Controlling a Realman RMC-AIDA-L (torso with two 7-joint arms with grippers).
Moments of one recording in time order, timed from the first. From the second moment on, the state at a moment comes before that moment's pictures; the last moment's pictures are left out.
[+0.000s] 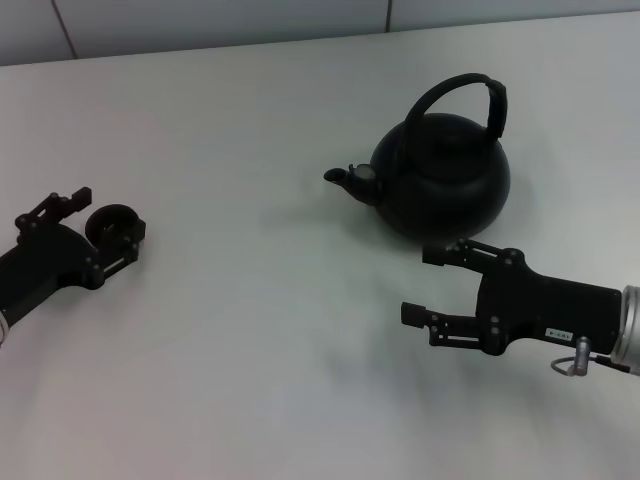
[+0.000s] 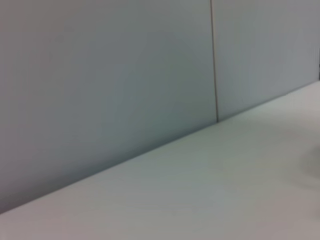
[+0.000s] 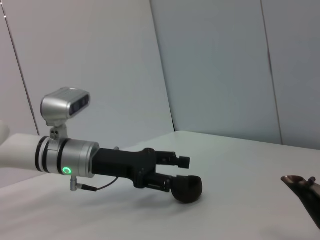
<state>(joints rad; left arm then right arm) -0.34 -2.07 1.14 0.36 1.13 1.05 -0.62 0.31 2.09 -0.75 -0.41 -1.79 -1.57 0.93</state>
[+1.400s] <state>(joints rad) -0.49 -2.08 1.50 0.35 1.12 1.02 -0.74 0.32 2.09 -0.77 -0.41 -1.78 -1.58 0.94</state>
